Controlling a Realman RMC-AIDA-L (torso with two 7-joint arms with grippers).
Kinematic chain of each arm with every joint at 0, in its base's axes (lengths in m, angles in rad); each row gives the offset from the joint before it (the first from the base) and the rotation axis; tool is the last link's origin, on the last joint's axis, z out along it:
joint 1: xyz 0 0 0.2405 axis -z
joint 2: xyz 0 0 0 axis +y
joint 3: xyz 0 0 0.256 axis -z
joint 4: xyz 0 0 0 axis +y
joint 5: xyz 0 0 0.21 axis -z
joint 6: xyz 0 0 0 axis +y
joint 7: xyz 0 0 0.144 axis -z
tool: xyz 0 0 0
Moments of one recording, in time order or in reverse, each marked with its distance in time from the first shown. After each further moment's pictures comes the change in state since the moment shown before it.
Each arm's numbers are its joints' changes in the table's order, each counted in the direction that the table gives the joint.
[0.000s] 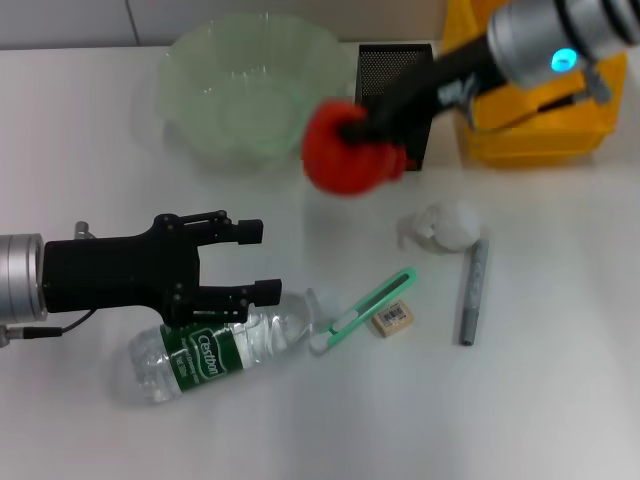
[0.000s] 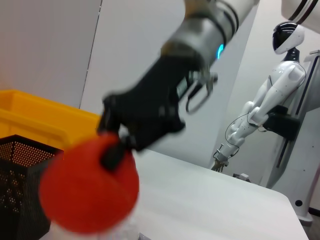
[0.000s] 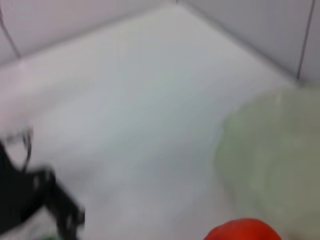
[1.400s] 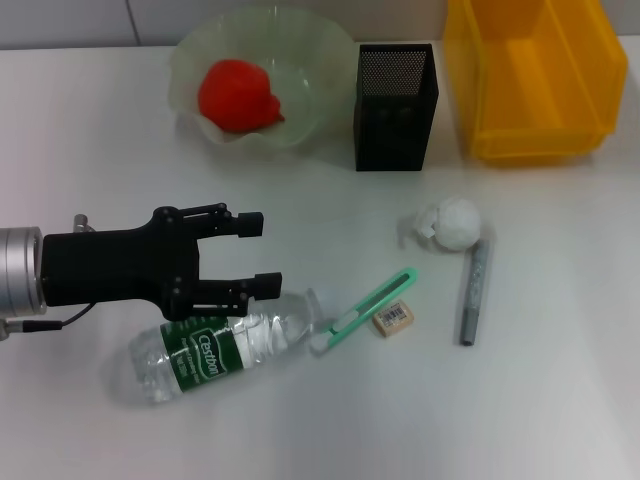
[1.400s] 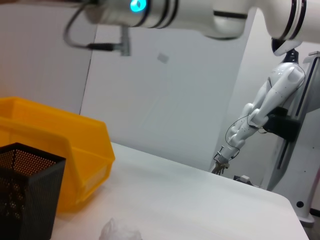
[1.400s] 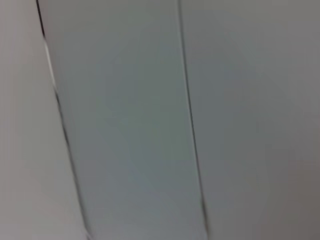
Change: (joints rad) left arm 0.004 0.000 0.003 0.011 0.006 0.006 0.000; right arm -0.067 -0.003 0.081 0.348 -0.786 0.621 0.446
